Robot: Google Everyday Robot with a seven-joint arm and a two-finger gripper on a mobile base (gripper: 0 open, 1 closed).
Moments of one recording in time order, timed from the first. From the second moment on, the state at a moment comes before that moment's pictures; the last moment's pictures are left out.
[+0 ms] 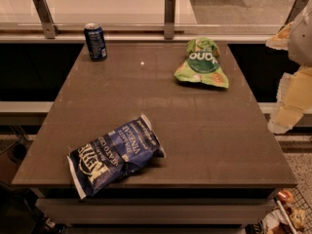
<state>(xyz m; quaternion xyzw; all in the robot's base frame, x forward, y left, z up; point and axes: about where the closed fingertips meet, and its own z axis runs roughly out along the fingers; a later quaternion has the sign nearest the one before) 0.438 -0.212 0.991 -0.60 0.78 -0.05 0.18</state>
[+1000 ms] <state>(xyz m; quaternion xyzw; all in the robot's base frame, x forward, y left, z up) 0.453 -0.178 0.969 -0.62 0.74 0.02 0.24</state>
